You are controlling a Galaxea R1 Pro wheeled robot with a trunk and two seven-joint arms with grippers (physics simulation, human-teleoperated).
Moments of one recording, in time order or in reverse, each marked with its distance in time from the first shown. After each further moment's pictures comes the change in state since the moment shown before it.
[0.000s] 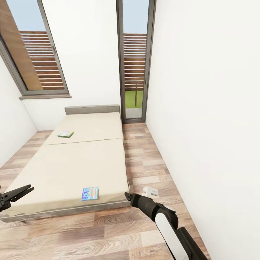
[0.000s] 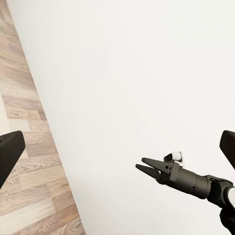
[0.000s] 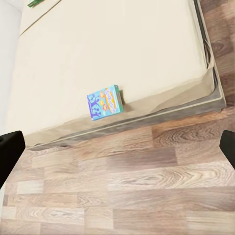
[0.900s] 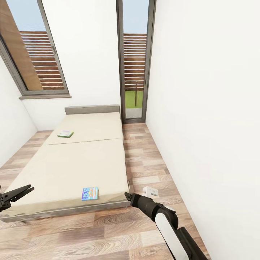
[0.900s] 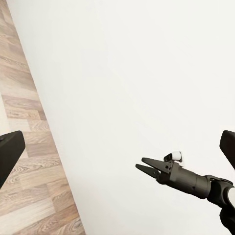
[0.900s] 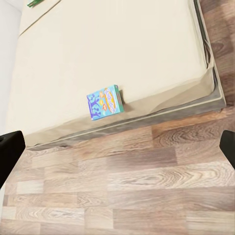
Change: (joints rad) left arm 0.000 0.000 -0.001 0.000 0.000 0.000 0.000; right arm 0.000 0.000 -0.001 0.001 0.000 0.000 0.000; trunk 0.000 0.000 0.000
